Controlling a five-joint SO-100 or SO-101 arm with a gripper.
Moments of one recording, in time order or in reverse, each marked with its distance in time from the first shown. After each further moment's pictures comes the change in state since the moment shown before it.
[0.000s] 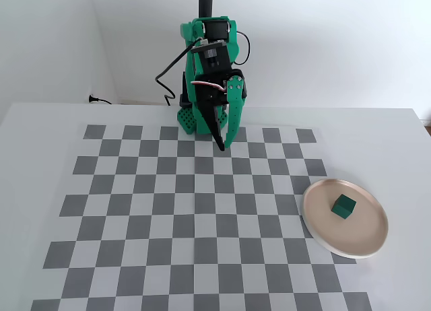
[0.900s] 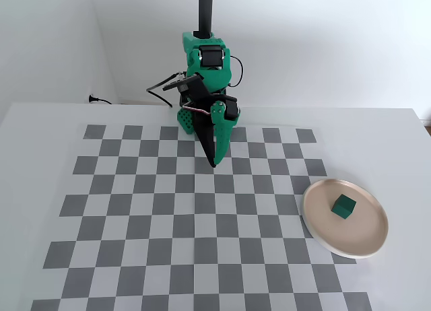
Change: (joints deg) arm 2.8 12.7 21.5 -7.4 22.1
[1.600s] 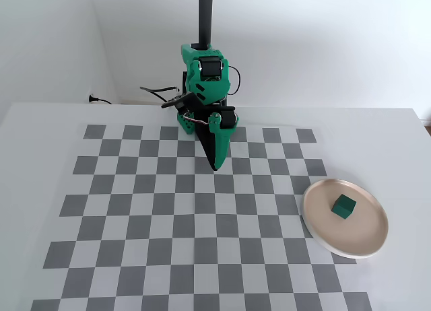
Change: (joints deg) arm -2.3 14.1 11.3 7.6 11.7
